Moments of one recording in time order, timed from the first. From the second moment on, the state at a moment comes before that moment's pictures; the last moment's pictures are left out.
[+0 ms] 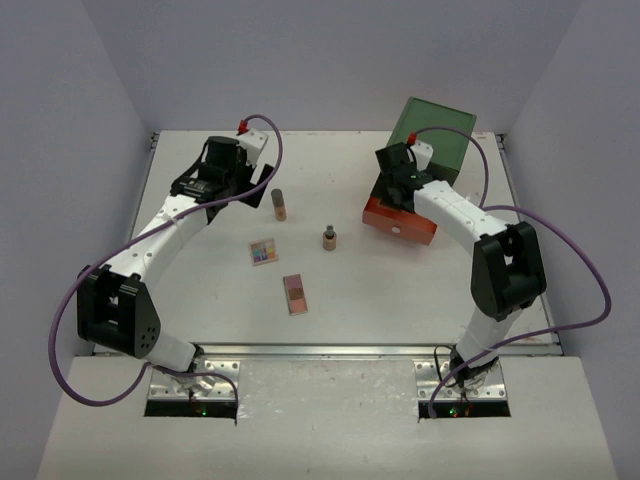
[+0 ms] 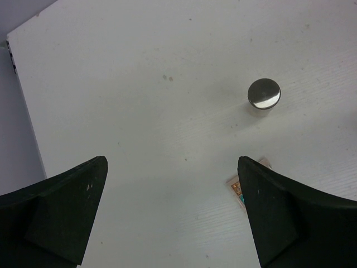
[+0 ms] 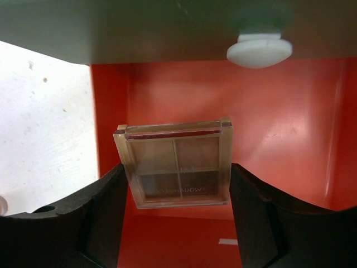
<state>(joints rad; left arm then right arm) -0.25 1.46 1.23 -0.41 -0.16 0.26 0.40 1.77 1.33 -0.48 0.47 0.71</state>
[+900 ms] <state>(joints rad) -0.25 1.57 1.00 -0.57 0.32 0.86 0.39 1.65 1.38 -0.46 0.39 0.53</state>
